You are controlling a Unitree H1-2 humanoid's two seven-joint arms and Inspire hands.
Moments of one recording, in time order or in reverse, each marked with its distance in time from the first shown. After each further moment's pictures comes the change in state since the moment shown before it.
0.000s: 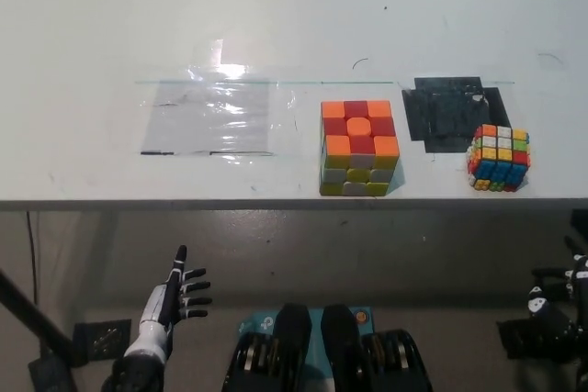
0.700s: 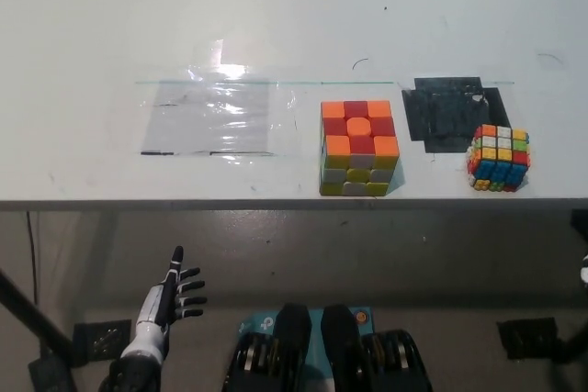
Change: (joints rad) left_arm -0.001 0.007 0.000 0.011 0.000 -0.010 0.004; right_arm 0.037 -0.017 -0.092 -0.336 0.017 0.096 0.037
